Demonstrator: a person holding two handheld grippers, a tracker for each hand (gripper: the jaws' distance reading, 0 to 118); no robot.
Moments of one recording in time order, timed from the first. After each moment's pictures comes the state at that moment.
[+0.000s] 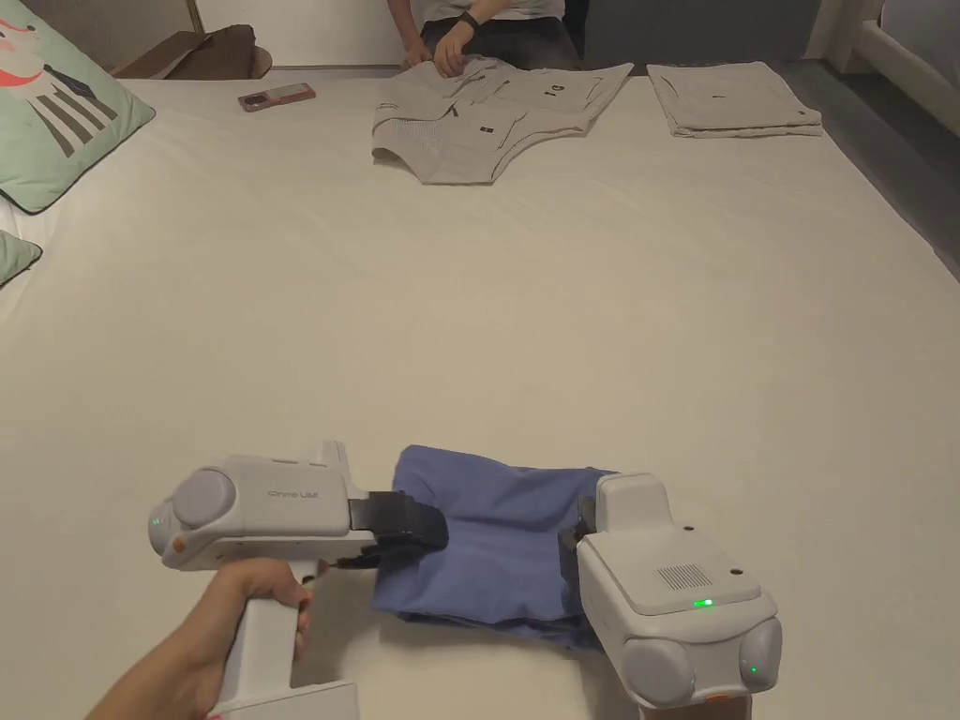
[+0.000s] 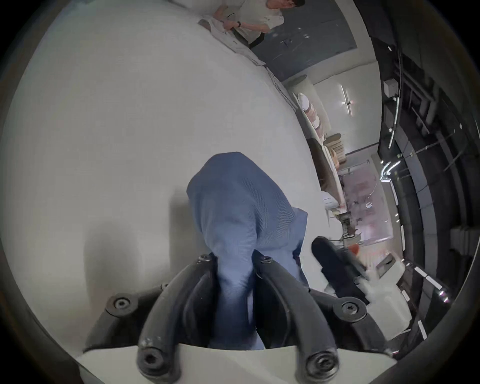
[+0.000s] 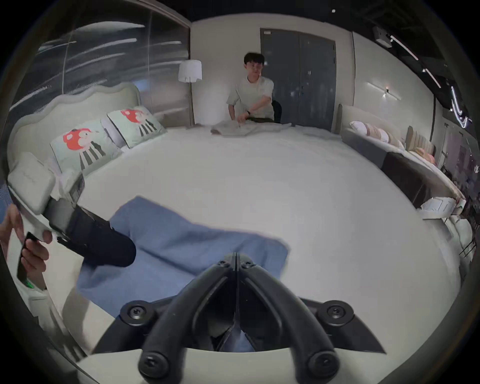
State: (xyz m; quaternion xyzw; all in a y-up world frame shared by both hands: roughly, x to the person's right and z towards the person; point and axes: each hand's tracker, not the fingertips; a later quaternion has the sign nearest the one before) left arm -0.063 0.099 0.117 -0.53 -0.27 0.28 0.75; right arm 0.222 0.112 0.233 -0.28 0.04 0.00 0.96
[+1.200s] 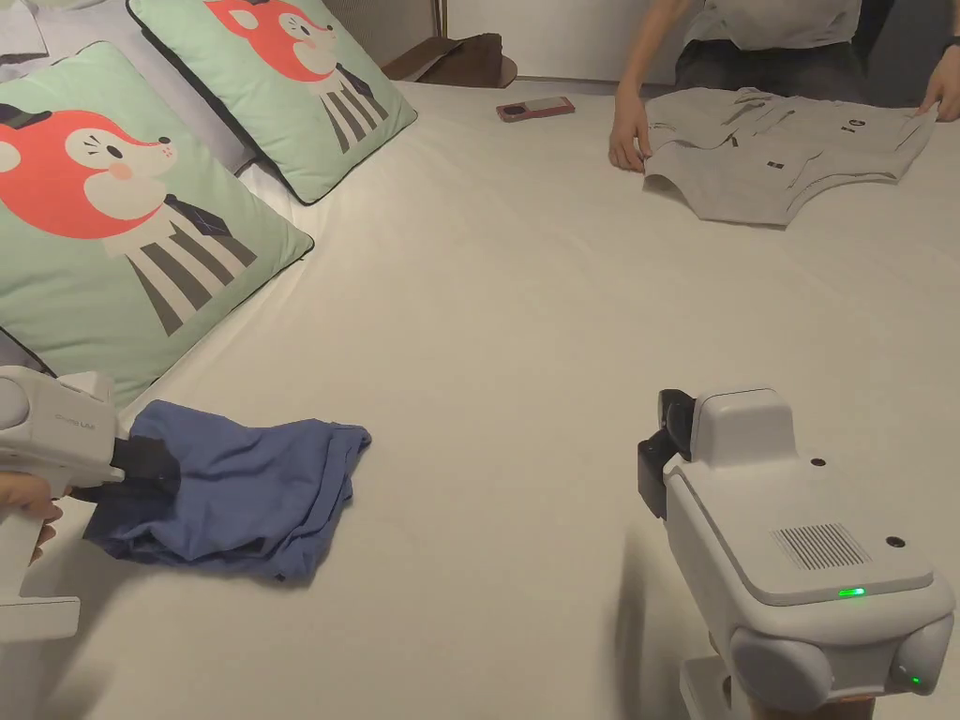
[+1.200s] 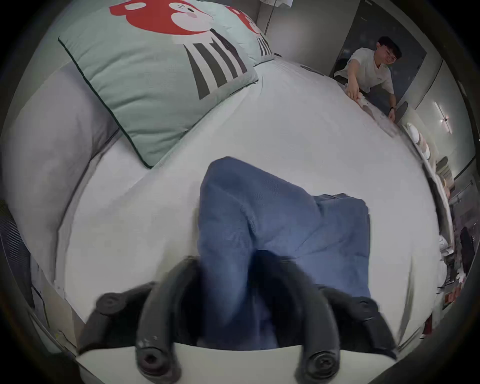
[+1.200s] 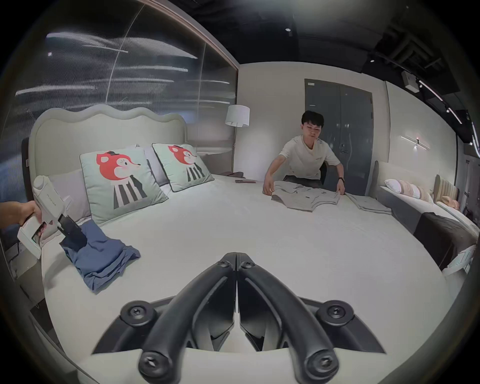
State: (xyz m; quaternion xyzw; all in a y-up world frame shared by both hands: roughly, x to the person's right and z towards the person) left arm -0.479 0.138 0.052 -0.52 0.07 0.12 0.84; right arm 0.028 0.174 0.115 -0.14 0.14 0.04 0.98
